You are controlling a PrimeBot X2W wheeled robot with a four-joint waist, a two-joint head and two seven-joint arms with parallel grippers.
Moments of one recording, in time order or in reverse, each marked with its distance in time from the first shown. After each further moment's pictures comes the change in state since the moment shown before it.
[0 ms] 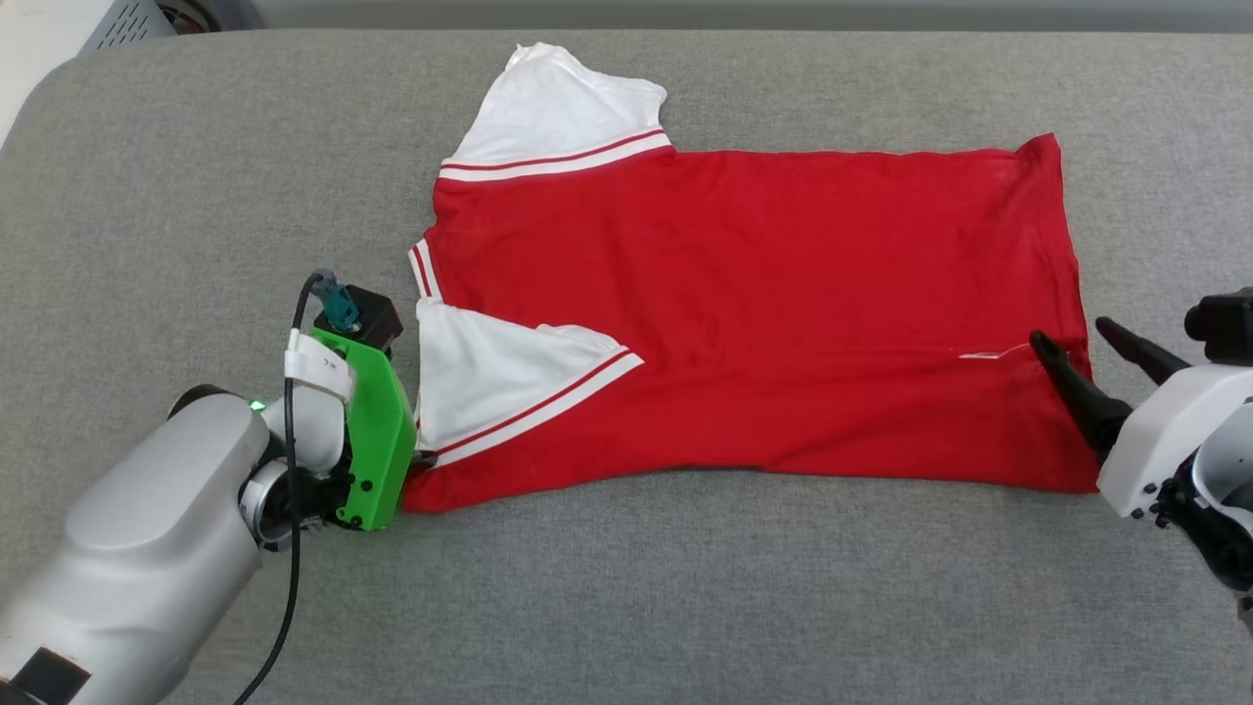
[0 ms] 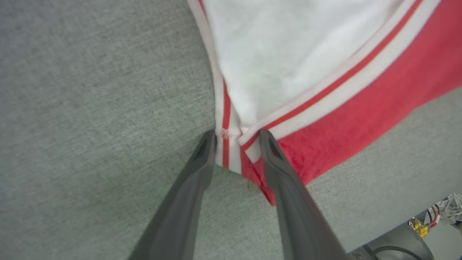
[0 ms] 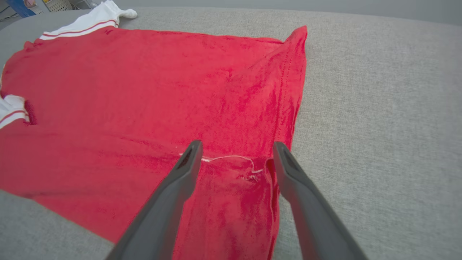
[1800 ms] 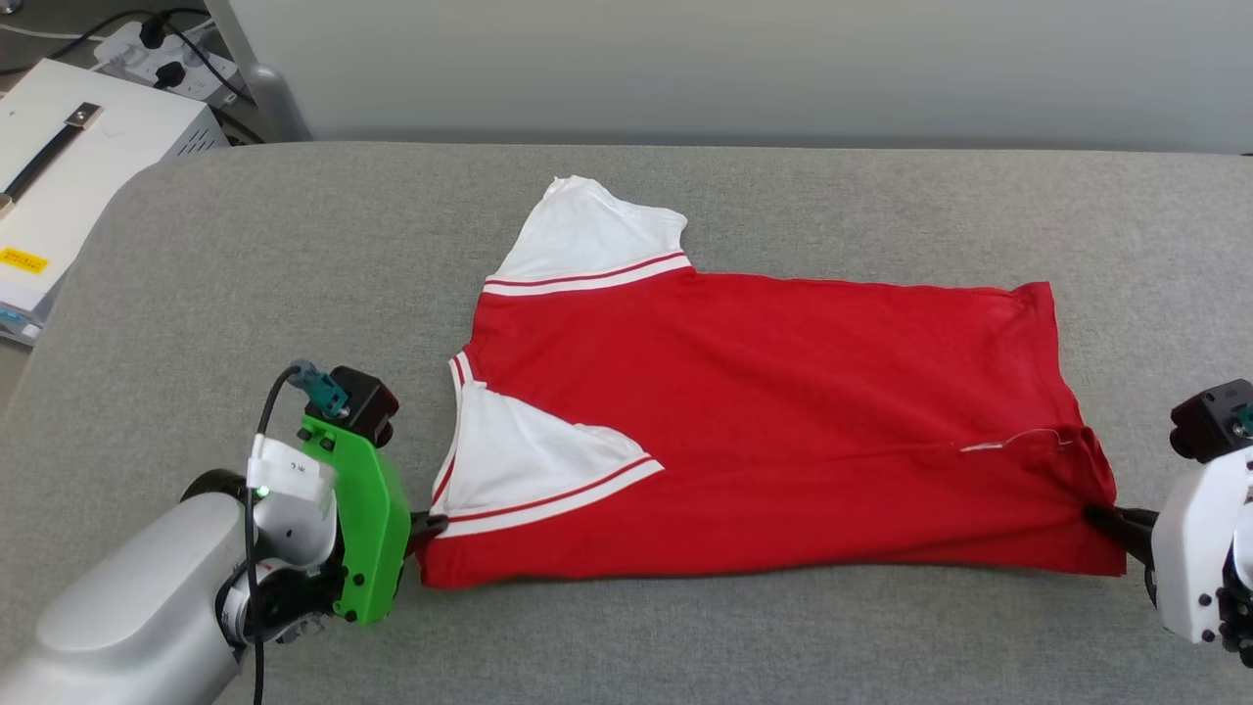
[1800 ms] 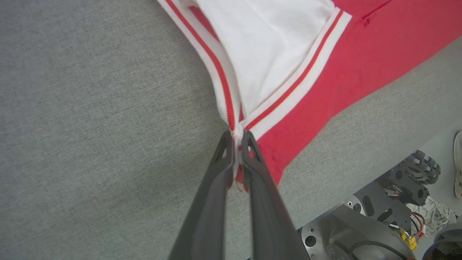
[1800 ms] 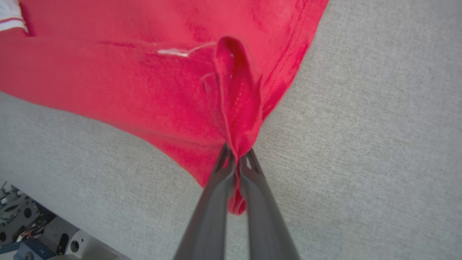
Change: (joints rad) left arm 0.160 0.114 -0.004 -0.229 -0.092 0.011 -0.153; right arm 0.099 -0.230 0.175 -0.086 0.213 -0.001 0.352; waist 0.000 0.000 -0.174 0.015
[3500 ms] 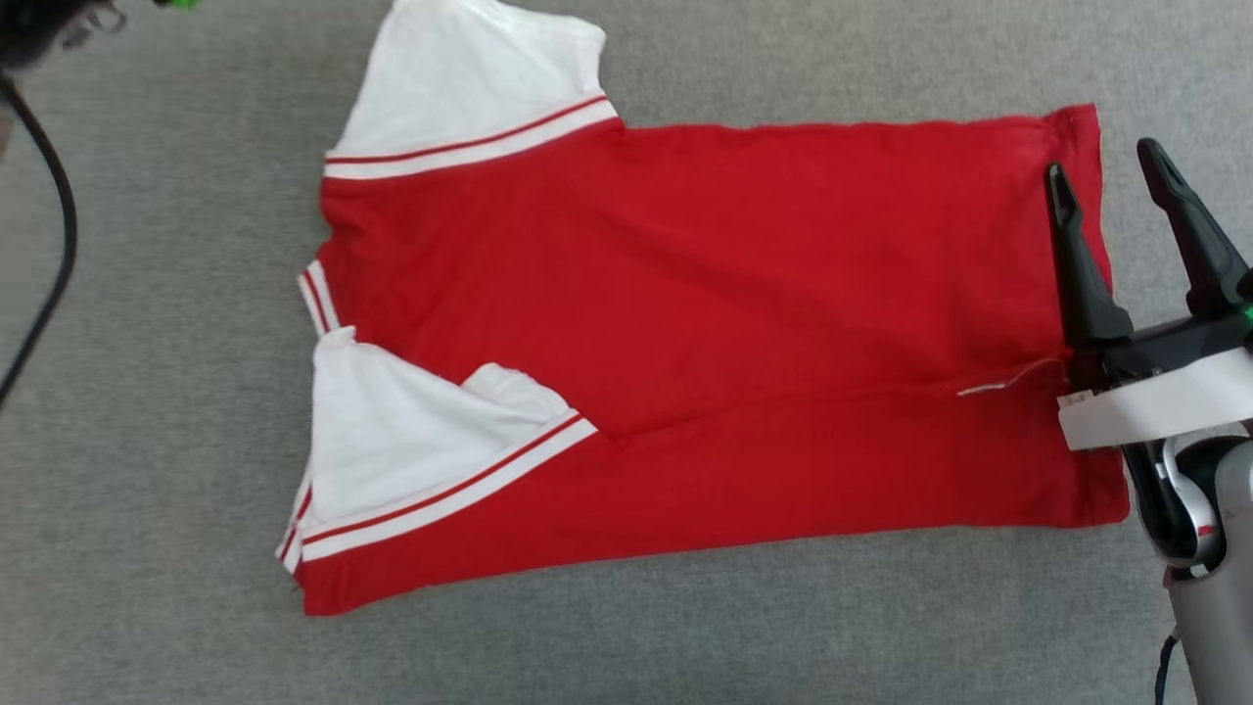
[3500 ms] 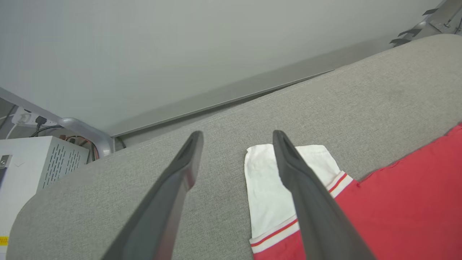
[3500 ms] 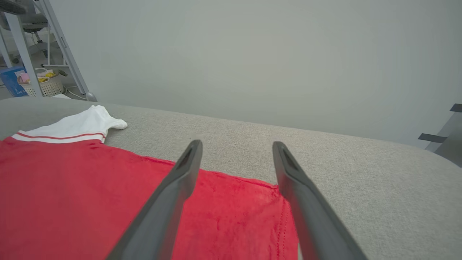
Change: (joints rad) left arm -0.781 -0.055 0.181 0.163 0.145 0.032 0.058; right arm -0.070 0.480 -0.394 -0.213 -0.604 0.001 -0.694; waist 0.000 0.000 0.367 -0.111
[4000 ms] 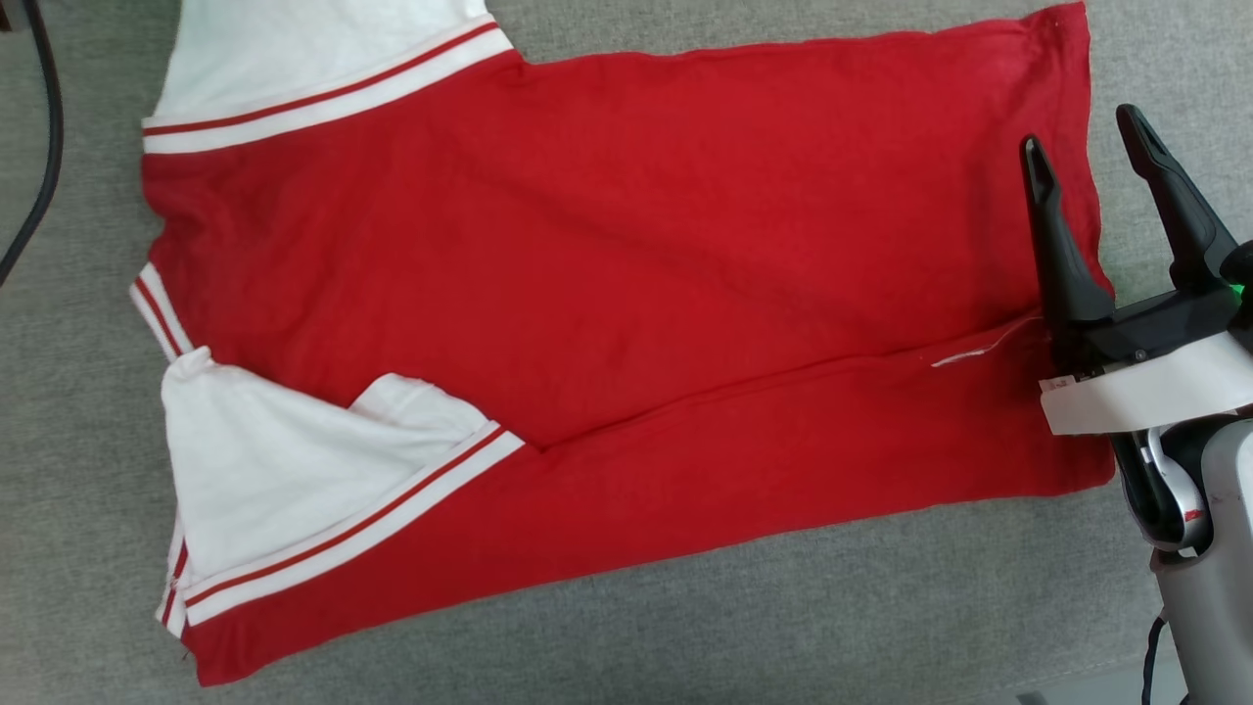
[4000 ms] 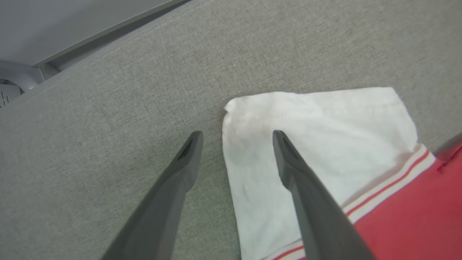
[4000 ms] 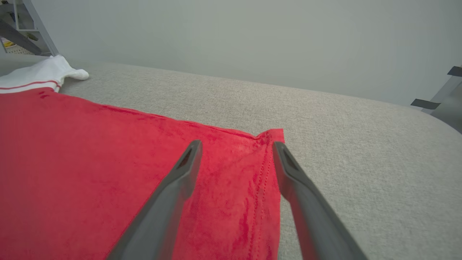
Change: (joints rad) left arm -0.141 -0.029 -0.121 0.163 -0.007 -0.017 0.323; right arm -0.037 0.007 0.033 -0.030 -0.018 0.000 -0.002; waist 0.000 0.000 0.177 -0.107
